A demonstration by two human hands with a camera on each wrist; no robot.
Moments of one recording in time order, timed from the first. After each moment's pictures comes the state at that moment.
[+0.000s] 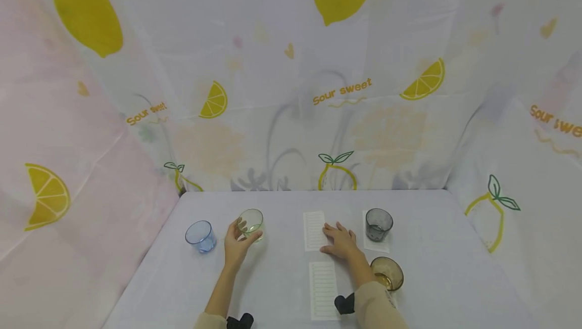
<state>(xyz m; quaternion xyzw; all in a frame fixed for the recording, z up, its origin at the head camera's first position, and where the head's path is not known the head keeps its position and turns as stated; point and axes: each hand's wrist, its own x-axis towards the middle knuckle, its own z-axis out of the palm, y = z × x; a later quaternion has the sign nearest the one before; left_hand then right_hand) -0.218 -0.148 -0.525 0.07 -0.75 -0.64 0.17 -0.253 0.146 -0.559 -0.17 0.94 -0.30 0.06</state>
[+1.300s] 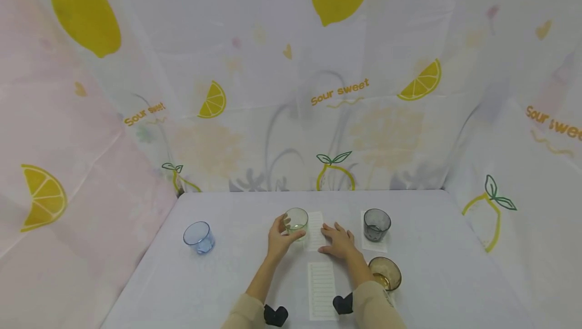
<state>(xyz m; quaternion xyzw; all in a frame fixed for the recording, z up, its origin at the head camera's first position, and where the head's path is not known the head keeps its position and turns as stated) -0.246 -0.050 -0.554 -0.02 -0.75 -0.65 0.11 -0.253 0.145 -0.557 -0.16 0.94 -0.30 0.07</state>
